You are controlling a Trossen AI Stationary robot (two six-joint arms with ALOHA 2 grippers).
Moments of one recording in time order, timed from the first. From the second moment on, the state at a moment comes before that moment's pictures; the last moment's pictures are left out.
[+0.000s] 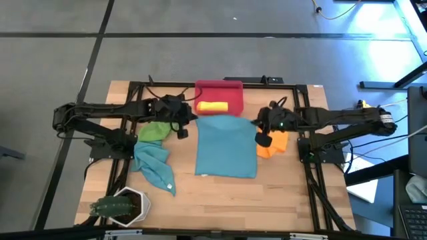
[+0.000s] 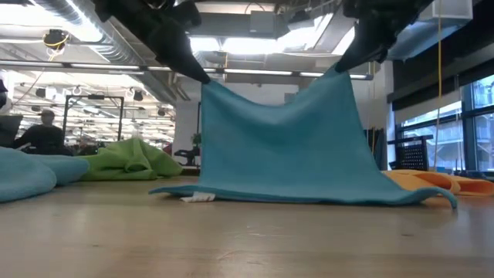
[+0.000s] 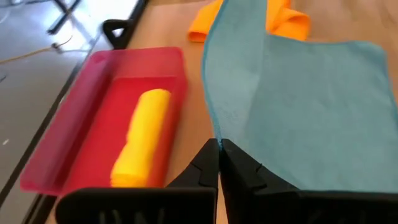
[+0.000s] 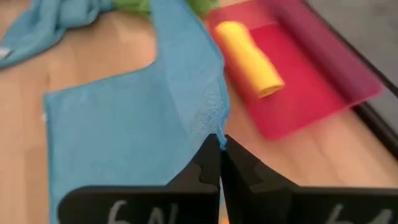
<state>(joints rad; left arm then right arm) 0.21 1.20 0.85 -0.28 -0.08 0.18 0.01 1.07 0.90 -0.58 0.31 0.26</state>
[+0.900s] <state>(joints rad) -0.12 1.44 0.85 -0.30 -0.09 0.22 0.40 1.07 0.54 -0.28 0.30 0.47</state>
